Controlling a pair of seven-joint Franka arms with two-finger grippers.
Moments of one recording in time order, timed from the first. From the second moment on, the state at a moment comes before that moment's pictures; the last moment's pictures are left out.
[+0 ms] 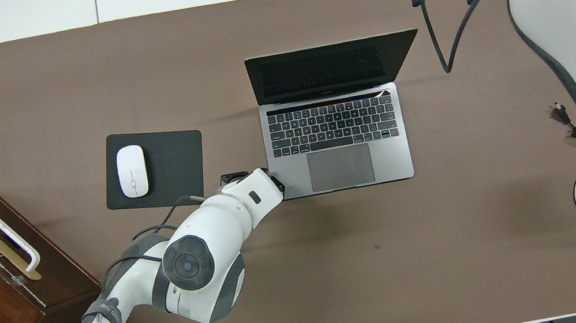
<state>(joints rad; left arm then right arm) -0.72 0.14 0.06 -2.29 -0.15 2.89 -0.14 0.00 0.41 0.15 -1.12 0.07 1.64 0.14</state>
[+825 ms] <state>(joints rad) -0.49 -0.11 0.07 -2.07 -0.11 2.20 -0.11 -0.20 0.12 0.15 -1.47 -0.03 1.48 -0.18</state>
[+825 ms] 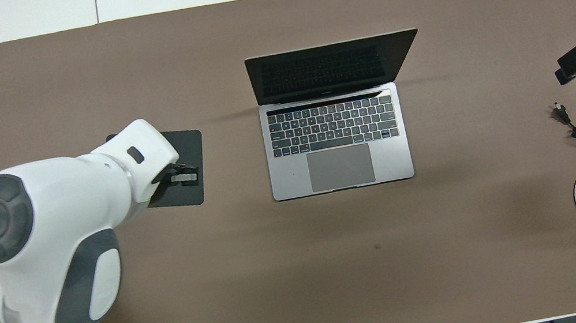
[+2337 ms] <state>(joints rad) -0.04 -0.17 0.08 -1.86 -0.04 1.79 0.02 -0.15 -0.12 0.16 -1.88 0.05 1.73 0.09</state>
